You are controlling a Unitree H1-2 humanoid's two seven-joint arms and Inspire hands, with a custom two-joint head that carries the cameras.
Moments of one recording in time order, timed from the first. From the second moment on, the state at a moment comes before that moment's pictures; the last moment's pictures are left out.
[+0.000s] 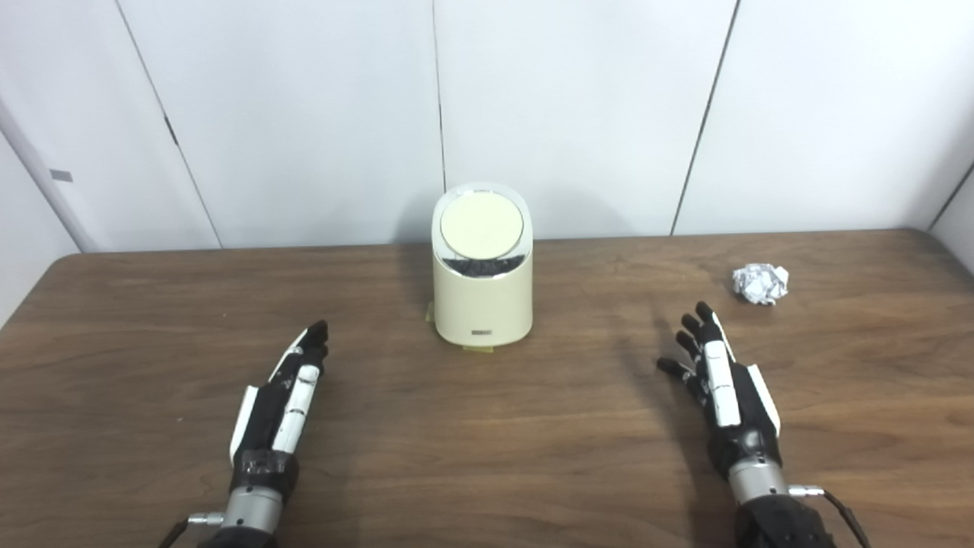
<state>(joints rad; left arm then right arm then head) 0.00 0.11 0.06 -0.07 -0.06 0.05 -0.05 -0.02 -0.04 -0.05 -0.13 0.01 0.20 -0.05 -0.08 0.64</state>
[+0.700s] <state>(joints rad) -0.22 0.23 0.00 -0.25 0.13 0.41 -0.07 -0.01 -0.03 -0.04 -0.12 -0.01 0.15 -0.05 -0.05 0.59</state>
